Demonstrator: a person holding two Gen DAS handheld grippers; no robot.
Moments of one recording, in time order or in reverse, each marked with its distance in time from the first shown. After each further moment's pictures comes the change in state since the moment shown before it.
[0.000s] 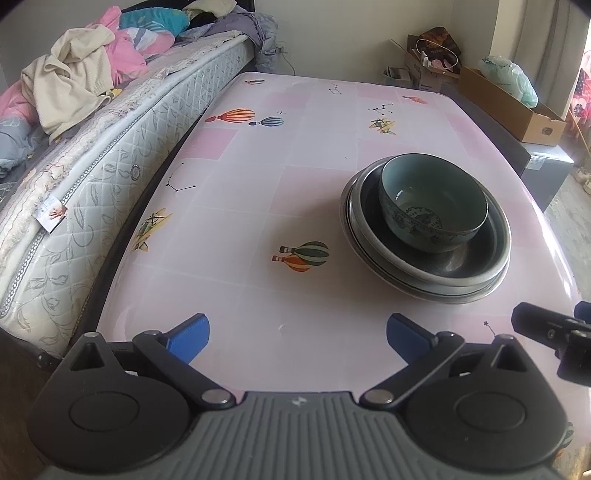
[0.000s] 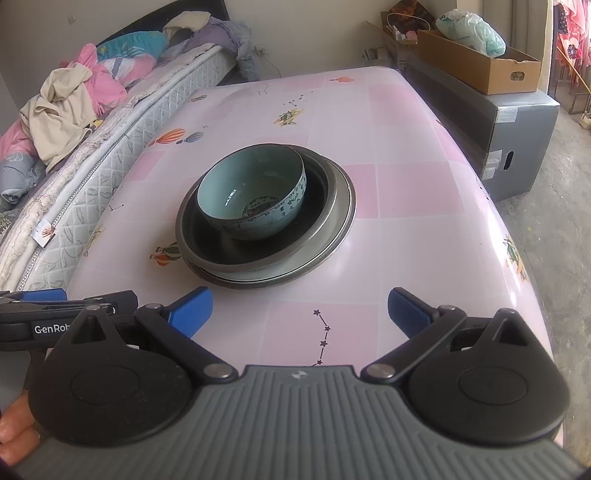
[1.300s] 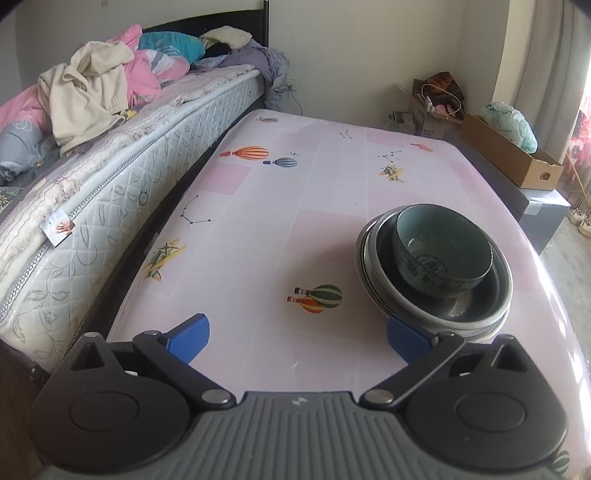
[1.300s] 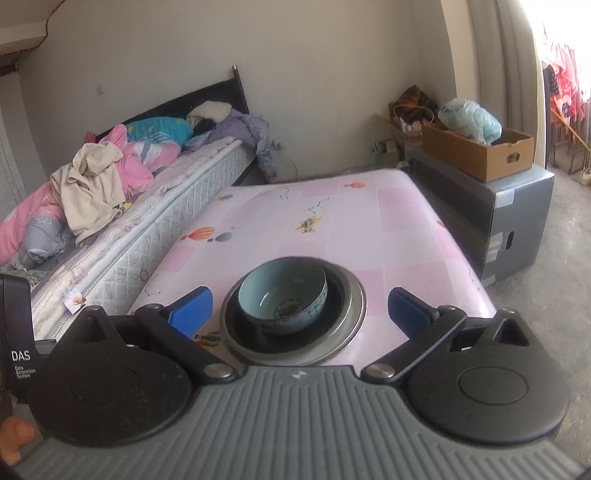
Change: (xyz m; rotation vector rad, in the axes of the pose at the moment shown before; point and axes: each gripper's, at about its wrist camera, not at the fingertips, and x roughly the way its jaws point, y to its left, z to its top) left arm -0.007 0.024 0.002 -0.061 -0.132 -0.026; right arm -0.084 0.007 0.010 -0.003 -0.299 0.052
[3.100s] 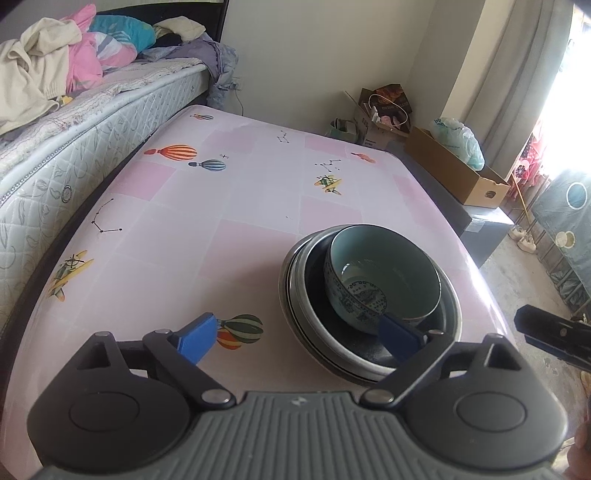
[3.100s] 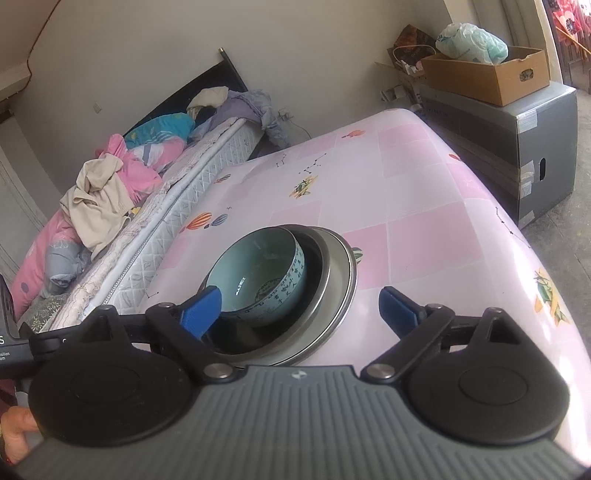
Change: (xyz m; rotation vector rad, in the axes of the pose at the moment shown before) left arm 0.041 -0.017 0.018 -0.029 -0.026 -0.242; right arm 0.087 -0.080 -0.019 0.183 0.072 0.138
